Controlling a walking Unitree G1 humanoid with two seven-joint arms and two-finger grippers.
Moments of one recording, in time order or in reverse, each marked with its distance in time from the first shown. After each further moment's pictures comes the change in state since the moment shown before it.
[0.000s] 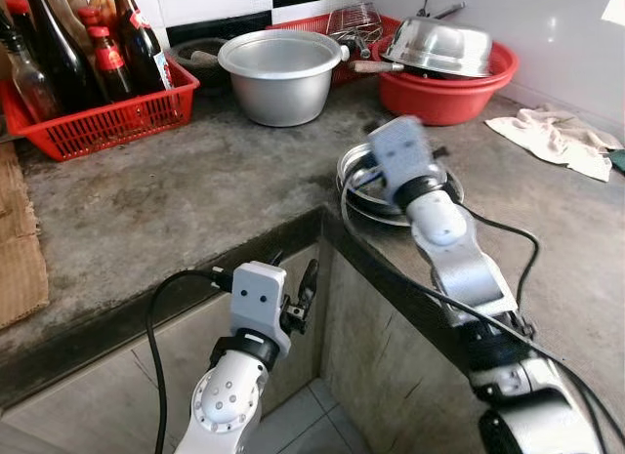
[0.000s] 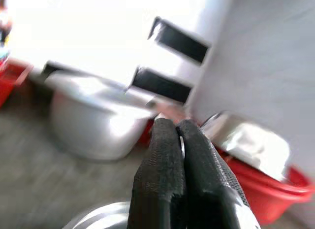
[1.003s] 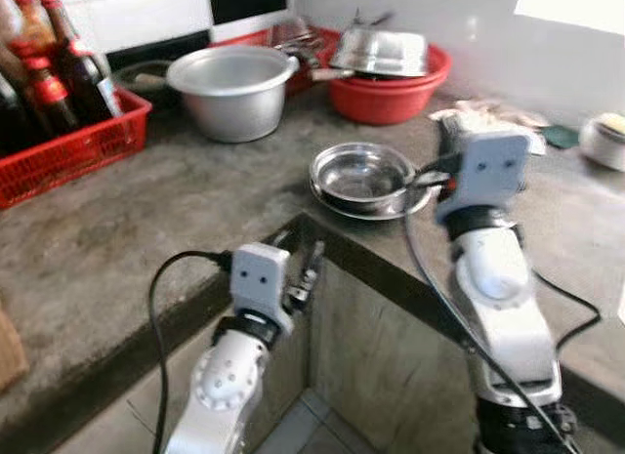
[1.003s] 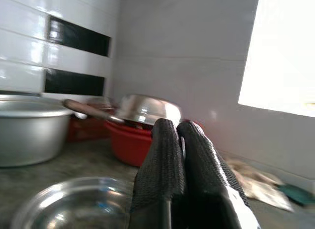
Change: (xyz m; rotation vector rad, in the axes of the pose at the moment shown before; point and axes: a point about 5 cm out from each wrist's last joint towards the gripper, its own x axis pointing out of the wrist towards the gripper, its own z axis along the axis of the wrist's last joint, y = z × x) left arm 0.014 0.007 0.009 -0.002 -0.047 -0.020; right arm -0.058 -0.008 0.017 0.107 0.067 -0.172
